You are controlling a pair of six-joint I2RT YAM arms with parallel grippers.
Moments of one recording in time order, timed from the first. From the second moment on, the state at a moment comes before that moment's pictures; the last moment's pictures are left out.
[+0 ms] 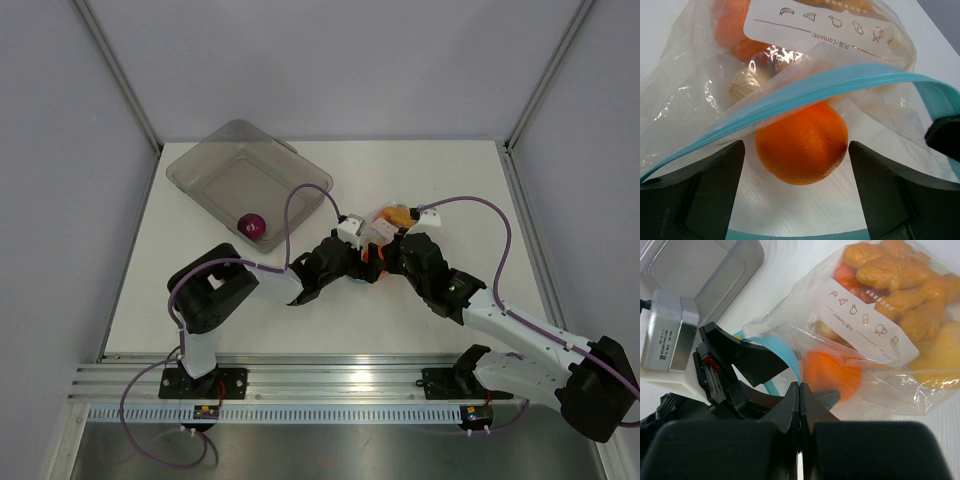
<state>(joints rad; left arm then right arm) -0.93 1.88 0.86 0.69 -0.08 -0.44 0.73 1.03 0.63 -0.09 0.40 0.64</state>
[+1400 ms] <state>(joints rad) -0.93 1.71 0.86 0.42 -0.04 -0.44 0.73 1.14 0.63 -0.08 0.54 0.70</state>
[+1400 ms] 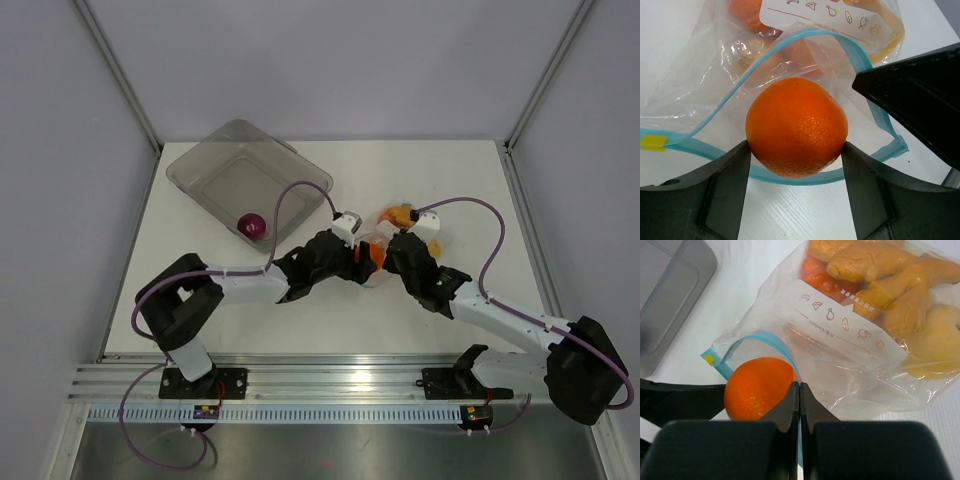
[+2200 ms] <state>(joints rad) -0.62 1.46 0.83 0.23 0.38 -0.58 0.73 1.10 0.63 -0.08 0.57 0.71</state>
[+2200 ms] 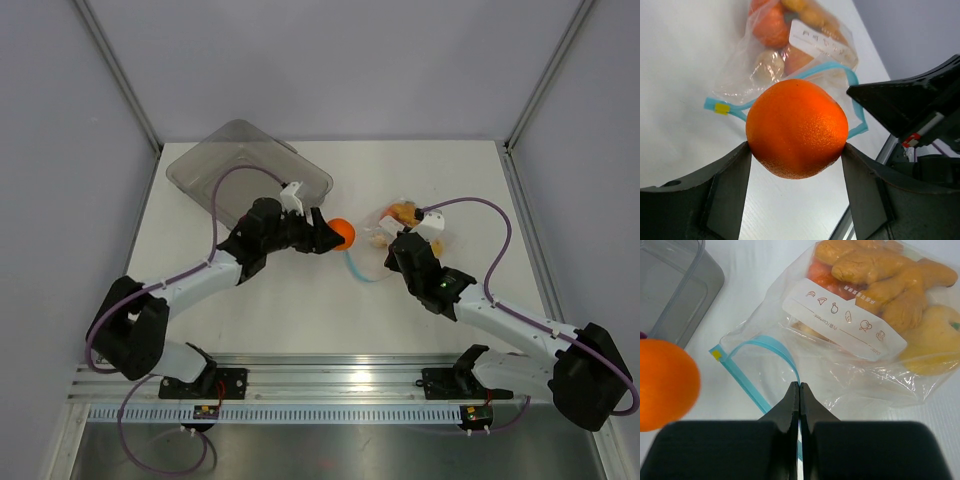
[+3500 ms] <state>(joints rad) -0.31 1.21 0.63 0.27 -0.02 -0.69 0.73 1.10 0.63 -0.07 0.56 0.70</state>
